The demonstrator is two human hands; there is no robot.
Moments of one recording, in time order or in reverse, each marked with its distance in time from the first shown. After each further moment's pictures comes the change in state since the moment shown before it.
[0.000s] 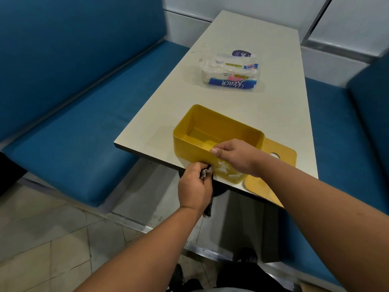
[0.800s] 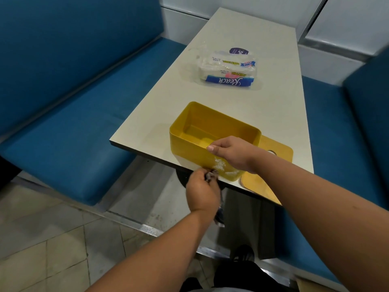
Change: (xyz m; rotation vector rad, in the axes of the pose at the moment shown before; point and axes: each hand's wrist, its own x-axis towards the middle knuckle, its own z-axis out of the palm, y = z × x) left_hand -0.021 0.009 0.032 -0.094 0.020 -0.245; right_hand 0.000 0.000 -0.001 0.003 -0.011 0.022
